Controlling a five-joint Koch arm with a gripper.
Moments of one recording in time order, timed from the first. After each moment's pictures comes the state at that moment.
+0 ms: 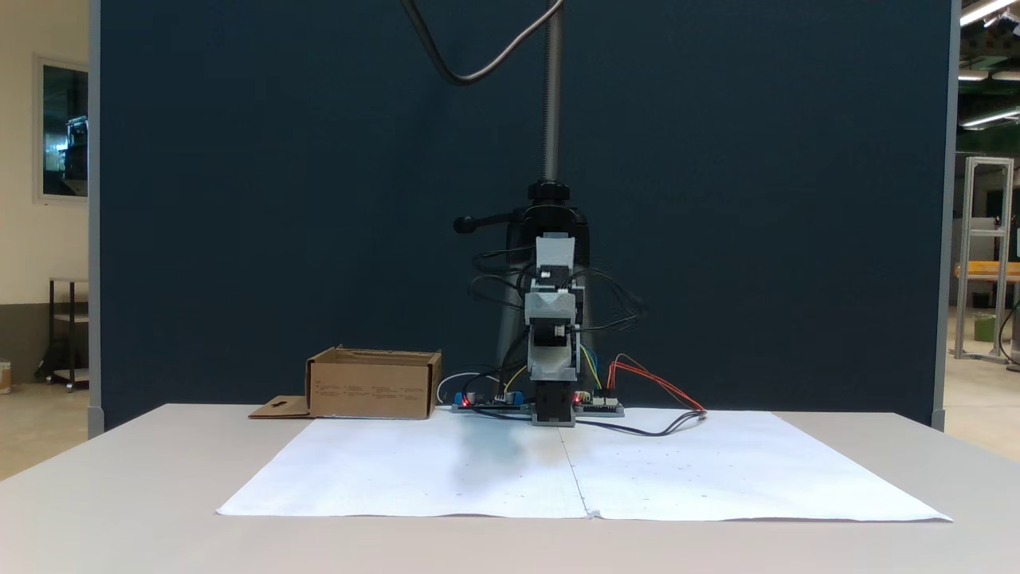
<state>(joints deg) 4.0 123.6 119.7 -7.5 0.2</state>
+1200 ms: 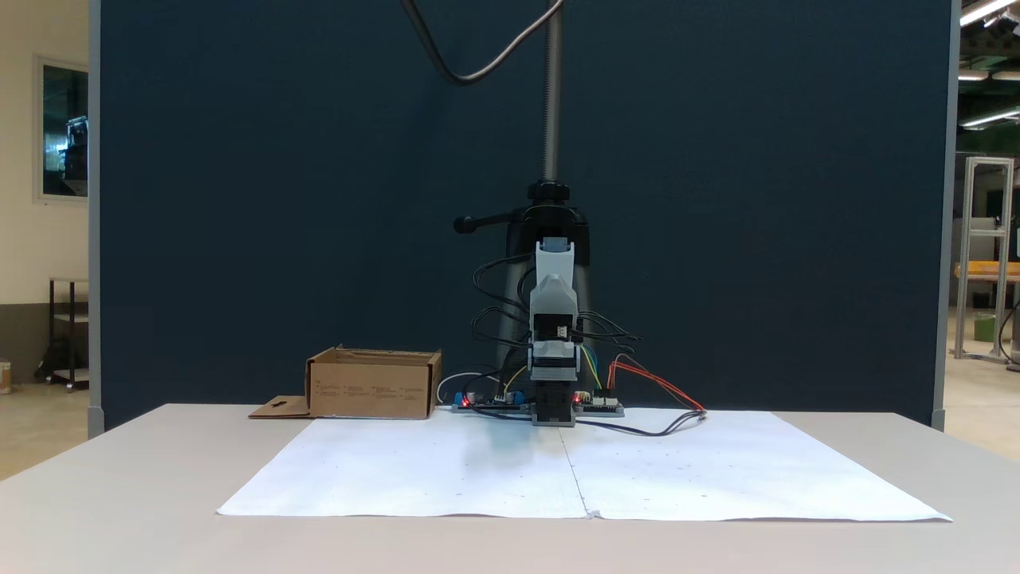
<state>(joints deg) 3.3 129.3 152.1 -57.3 0.1</state>
